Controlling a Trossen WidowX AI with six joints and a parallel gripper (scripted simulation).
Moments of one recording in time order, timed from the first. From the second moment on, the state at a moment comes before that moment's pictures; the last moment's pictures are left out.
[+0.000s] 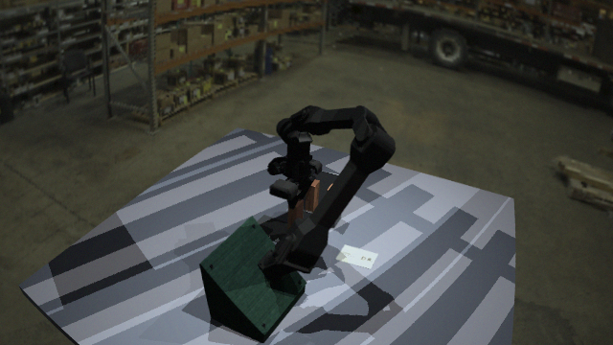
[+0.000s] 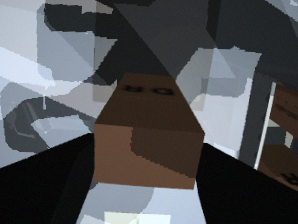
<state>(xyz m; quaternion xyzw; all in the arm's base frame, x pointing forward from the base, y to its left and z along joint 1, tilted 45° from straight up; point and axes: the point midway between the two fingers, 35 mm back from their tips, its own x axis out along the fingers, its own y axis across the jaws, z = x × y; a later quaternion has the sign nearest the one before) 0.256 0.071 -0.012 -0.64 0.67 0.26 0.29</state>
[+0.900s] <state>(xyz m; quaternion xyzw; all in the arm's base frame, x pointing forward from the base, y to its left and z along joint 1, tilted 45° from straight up) 0.260 0.094 -0.017 -0.63 0.67 0.26 0.29</state>
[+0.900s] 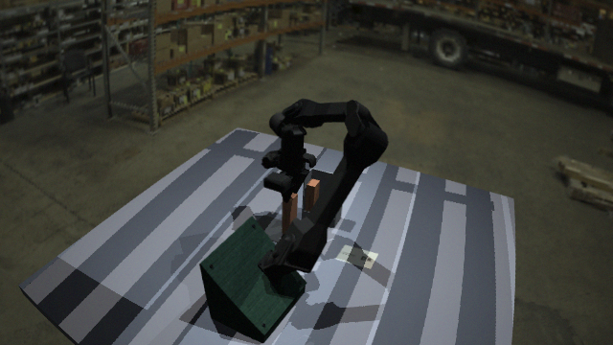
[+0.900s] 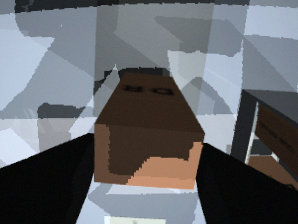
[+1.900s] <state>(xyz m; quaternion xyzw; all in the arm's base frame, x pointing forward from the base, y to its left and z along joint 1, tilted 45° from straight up) 0.266 0.133 -0.051 -0.64 0.67 0.26 0.29</state>
